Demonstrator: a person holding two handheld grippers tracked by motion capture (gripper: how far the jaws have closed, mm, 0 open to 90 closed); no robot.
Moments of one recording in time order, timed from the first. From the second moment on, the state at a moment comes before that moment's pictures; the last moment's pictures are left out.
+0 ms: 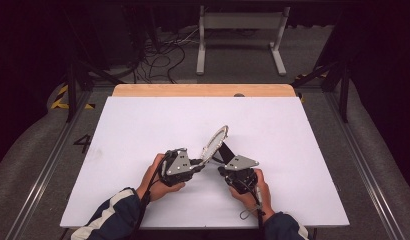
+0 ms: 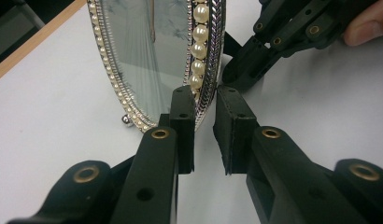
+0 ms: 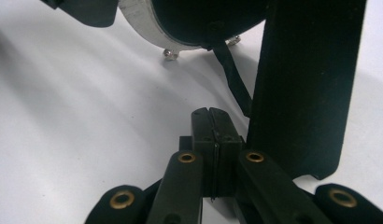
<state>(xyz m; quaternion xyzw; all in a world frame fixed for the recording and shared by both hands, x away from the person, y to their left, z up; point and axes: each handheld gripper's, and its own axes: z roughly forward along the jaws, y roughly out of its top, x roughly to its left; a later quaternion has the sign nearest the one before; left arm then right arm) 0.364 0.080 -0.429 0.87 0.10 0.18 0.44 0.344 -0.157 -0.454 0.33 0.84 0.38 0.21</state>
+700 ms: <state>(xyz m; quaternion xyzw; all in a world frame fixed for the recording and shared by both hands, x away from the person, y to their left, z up) 0.364 0.071 -0.431 0.87 0.09 0.17 0.45 0.350 -0.171 -0.453 0.34 0.83 0.39 0.21</state>
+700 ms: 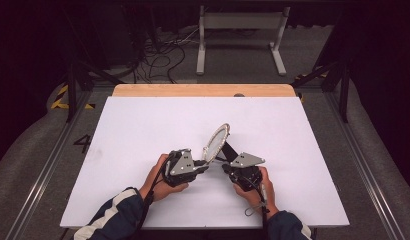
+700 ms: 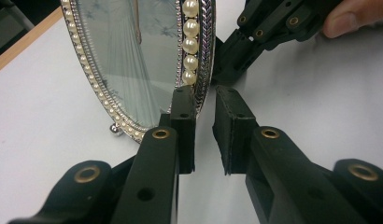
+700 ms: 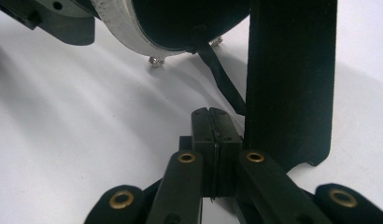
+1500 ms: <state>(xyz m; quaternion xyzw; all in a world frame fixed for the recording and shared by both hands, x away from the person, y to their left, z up) 0.364 0.124 -0.430 0.87 0.13 0.18 0.44 0.334 -0.152 -0.441 0.32 0.81 0.44 0.21</state>
